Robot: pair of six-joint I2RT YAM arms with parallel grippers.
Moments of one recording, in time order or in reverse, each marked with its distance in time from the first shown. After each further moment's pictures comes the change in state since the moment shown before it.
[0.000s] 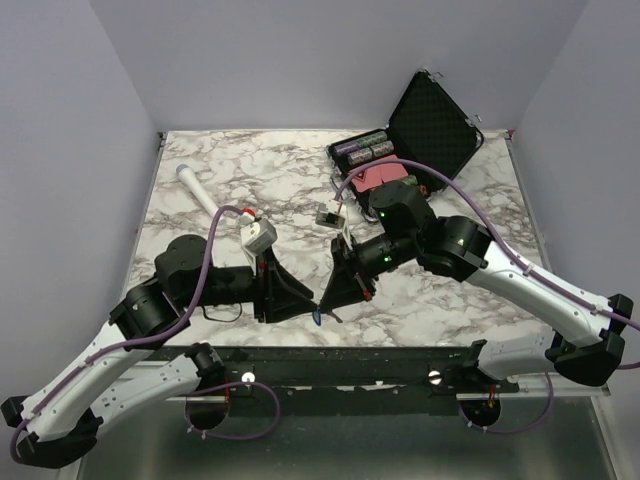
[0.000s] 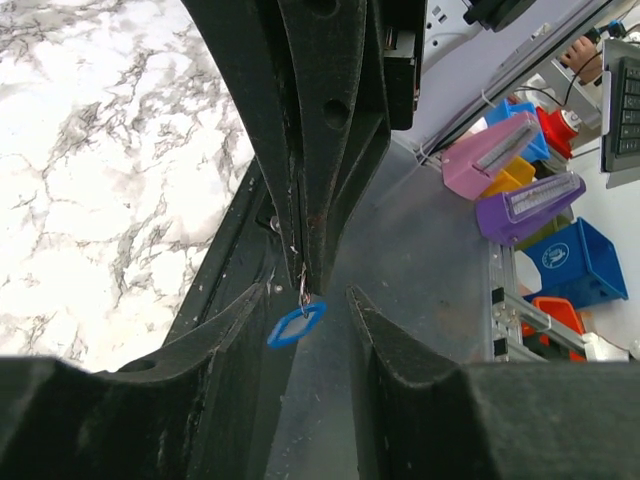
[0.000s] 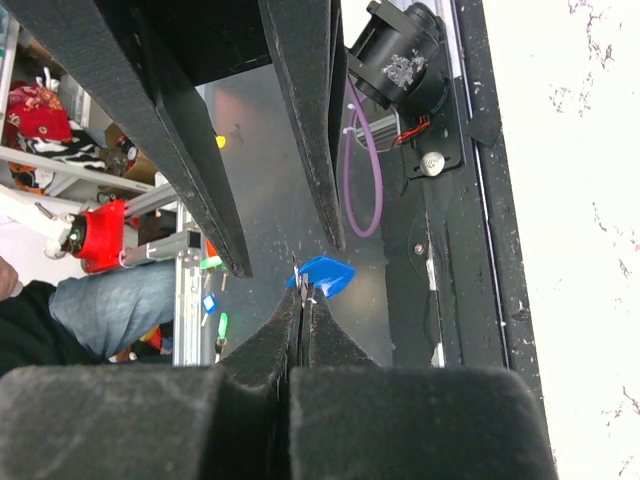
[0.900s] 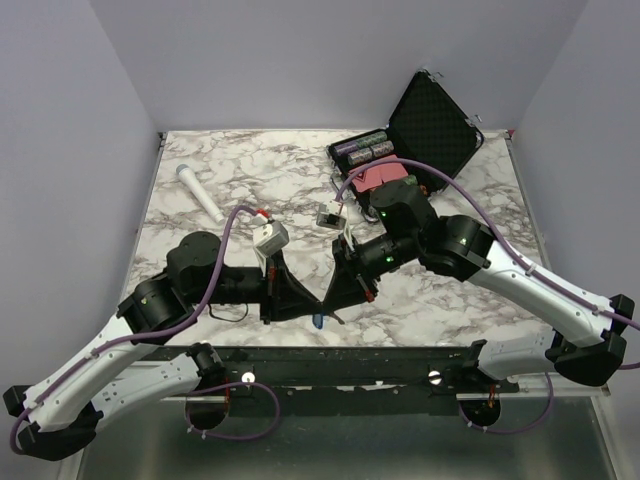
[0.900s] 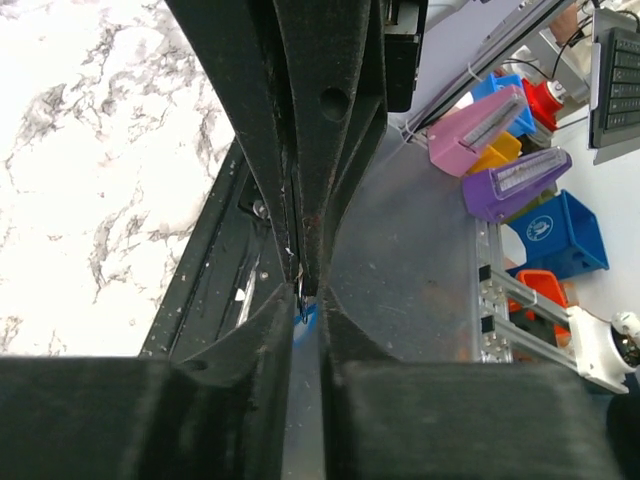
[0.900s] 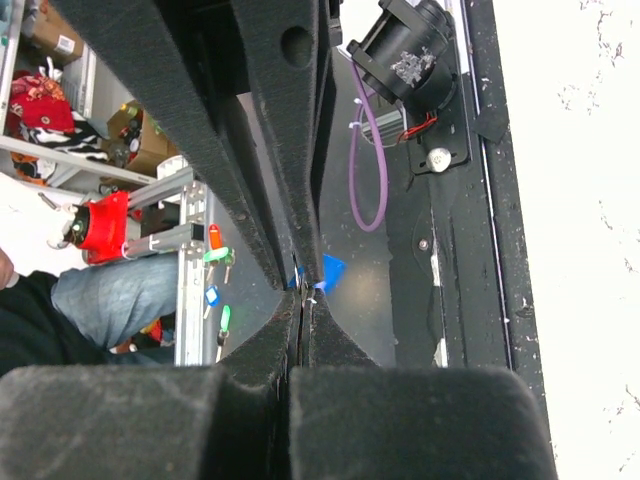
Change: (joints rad) left arm -0.042 0.048 0.008 0.000 0.031 -0.002; right arm 0.003 -0.001 0.017 -0.030 -0.012 -0.011
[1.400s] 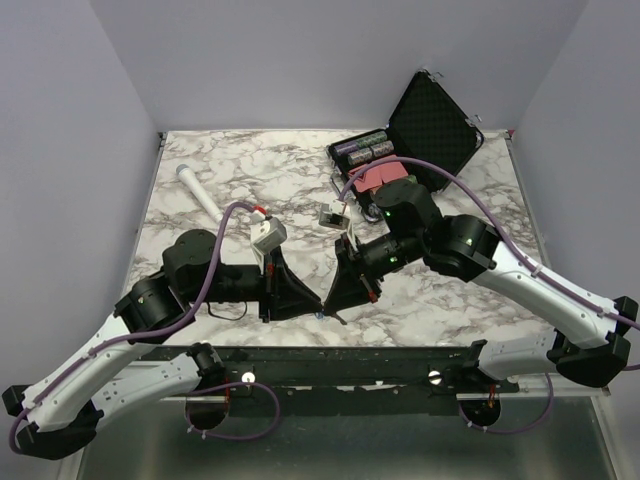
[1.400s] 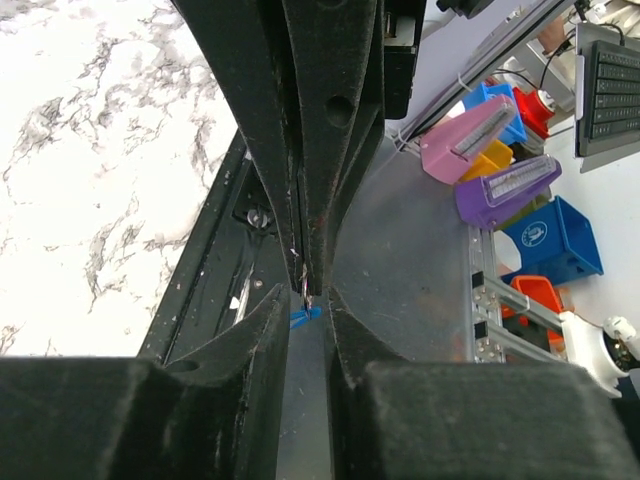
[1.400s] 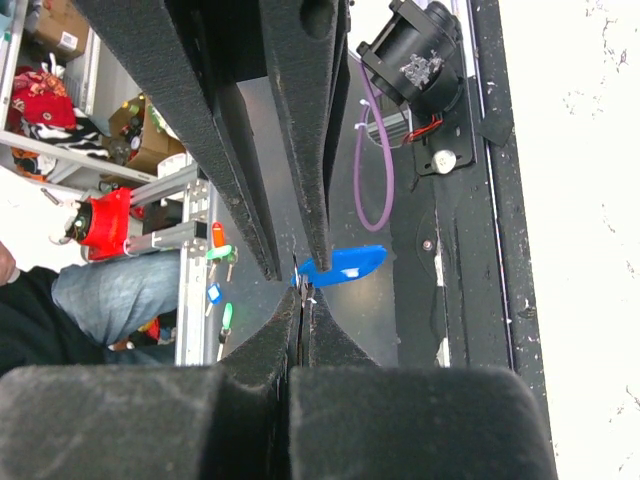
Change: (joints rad) left arm -0.002 0.008 0.035 -0.002 0.000 -0.006; right arm 0.004 -0.011 0.019 -0.016 -0.005 -0.011
